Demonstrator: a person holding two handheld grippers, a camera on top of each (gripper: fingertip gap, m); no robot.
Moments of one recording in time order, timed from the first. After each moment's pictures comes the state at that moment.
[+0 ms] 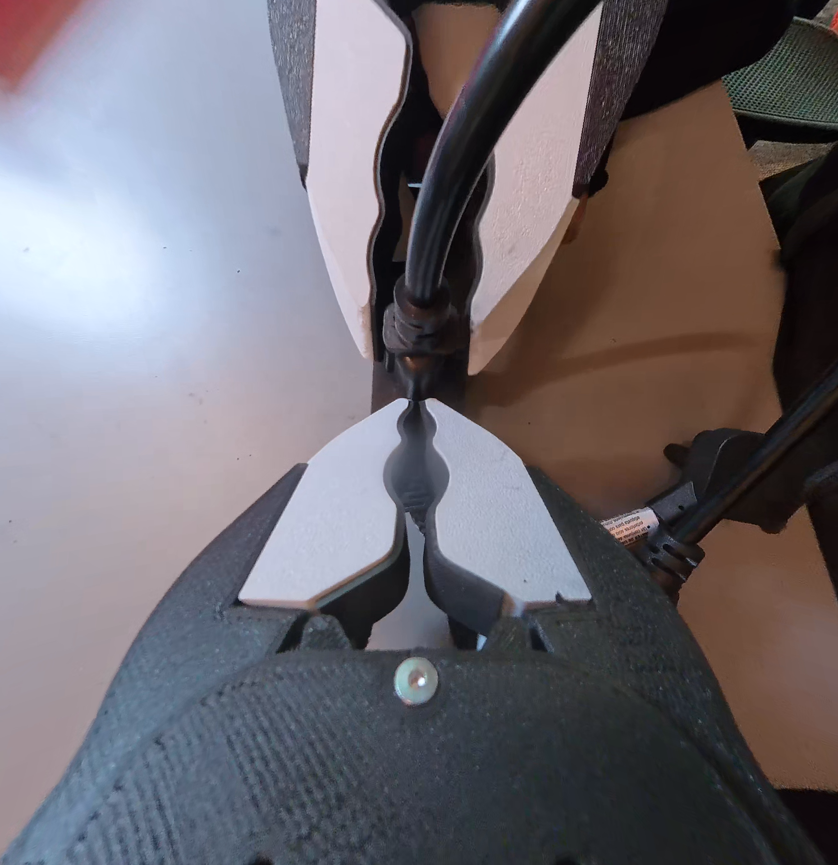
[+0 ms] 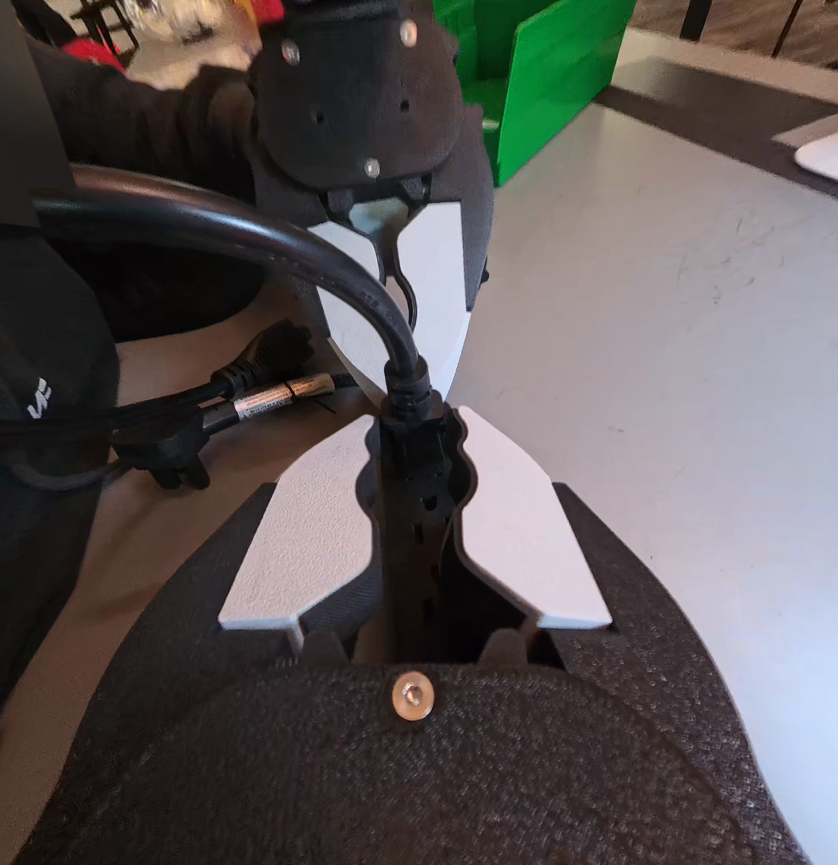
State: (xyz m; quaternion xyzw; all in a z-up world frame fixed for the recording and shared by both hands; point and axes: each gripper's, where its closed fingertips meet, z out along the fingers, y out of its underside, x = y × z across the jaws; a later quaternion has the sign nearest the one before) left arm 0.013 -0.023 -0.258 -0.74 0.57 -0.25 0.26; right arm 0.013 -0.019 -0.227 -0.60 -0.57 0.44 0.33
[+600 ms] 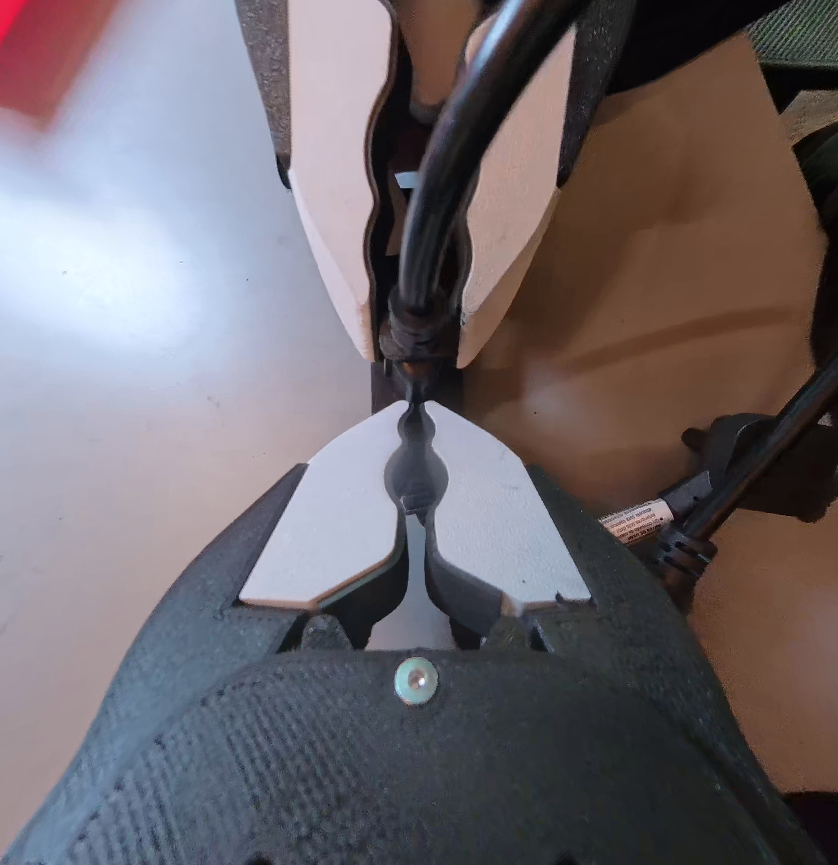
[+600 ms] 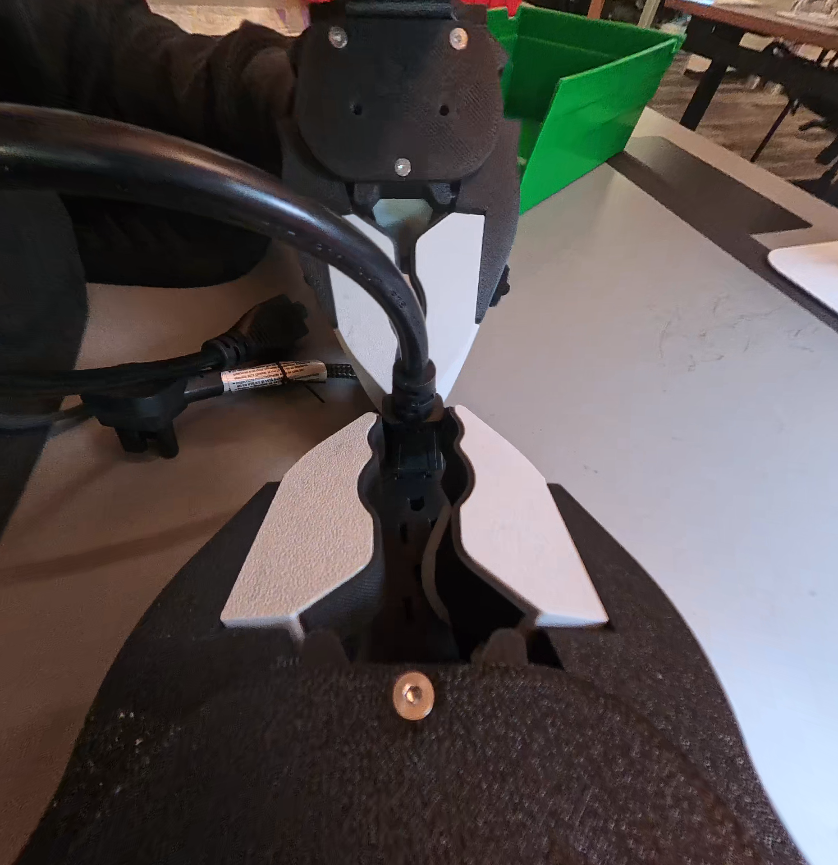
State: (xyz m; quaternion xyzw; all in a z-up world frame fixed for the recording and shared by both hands) left arm 0.011 -0.023 -0.256 -0.72 0.60 -0.21 0.27; right arm 0.011 -0.020 -0.224 -0.54 -0.63 0.41 0.38
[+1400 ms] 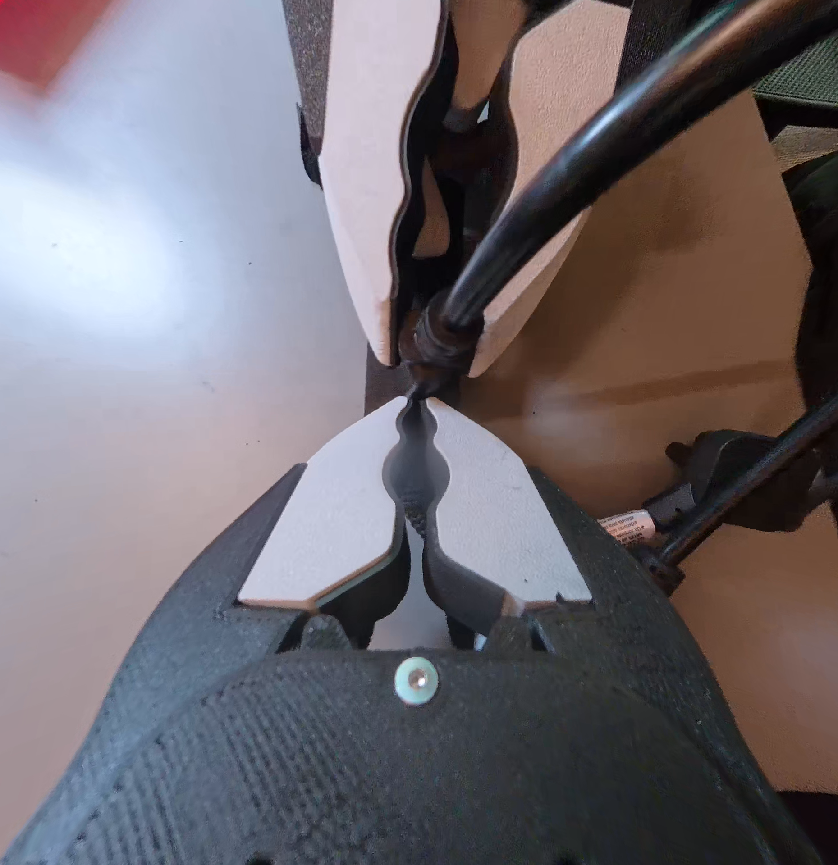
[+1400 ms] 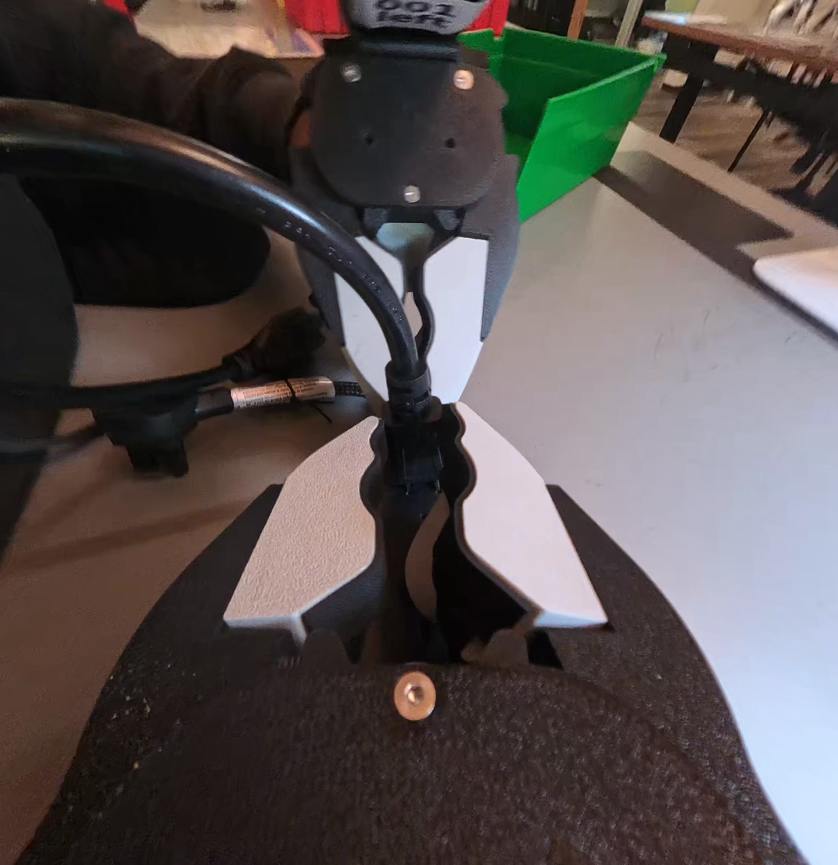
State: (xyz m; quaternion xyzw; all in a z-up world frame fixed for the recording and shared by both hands) left arm 0.008 -0.023 -0.257 -0.74 0.57 -0.23 0.27; right arm 0.003 -0.023 -0.220 -0.54 -0.62 0.41 0.39
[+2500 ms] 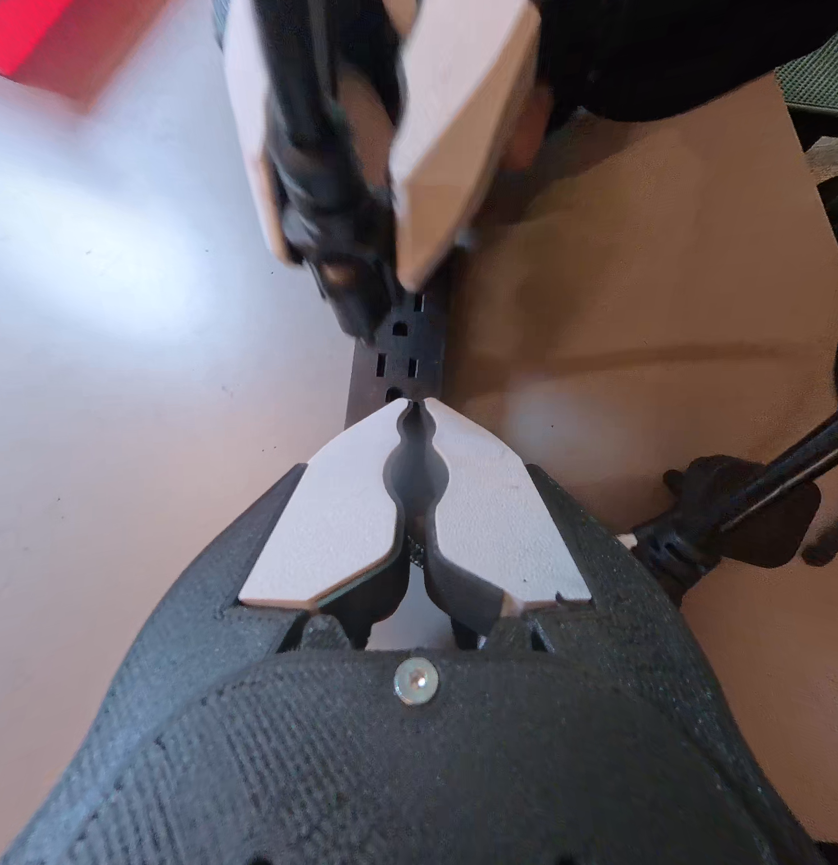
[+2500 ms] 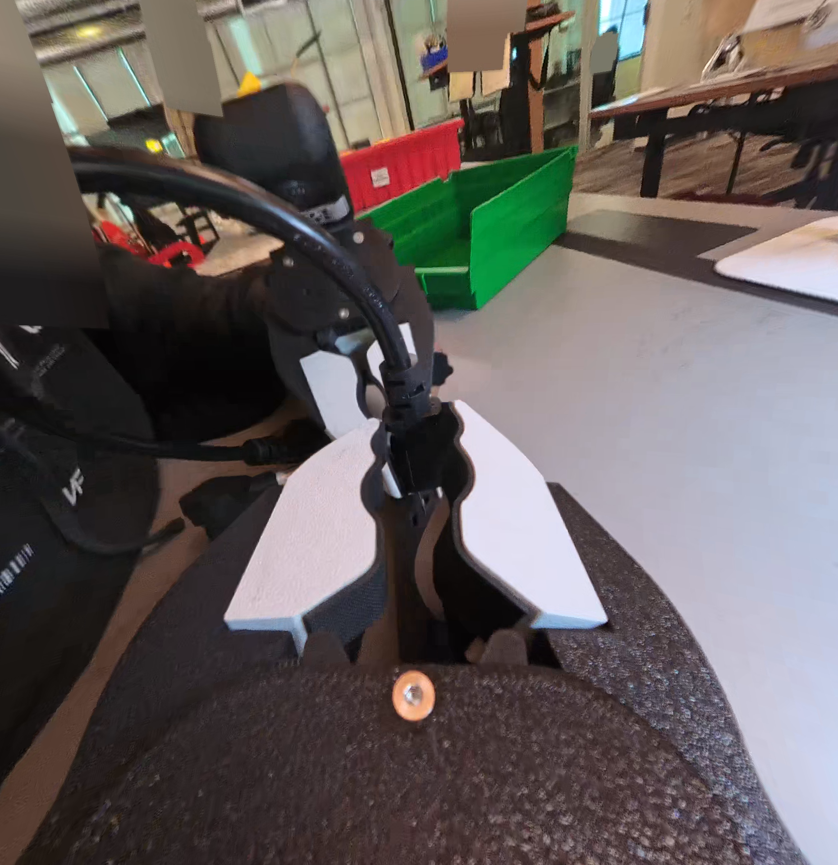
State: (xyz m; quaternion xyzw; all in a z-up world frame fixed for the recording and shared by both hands) left arm 0.010 -0.016 -0.258 -0.74 0.56 -0.22 0.29; right arm 0.016 0.009 -0.186 -0.57 -0.49 0.54 0.38
